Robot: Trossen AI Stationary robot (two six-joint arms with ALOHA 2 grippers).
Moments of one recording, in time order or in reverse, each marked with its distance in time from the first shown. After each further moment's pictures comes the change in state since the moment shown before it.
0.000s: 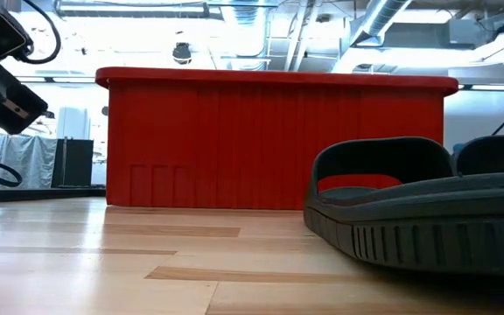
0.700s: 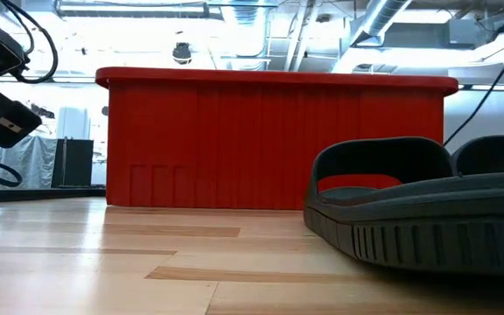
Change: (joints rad) left arm 0.000 0.000 0.000 -0.160 0.000 0.000; right arm 0.141 0.421 0.727 -1.046 0.033 0.095
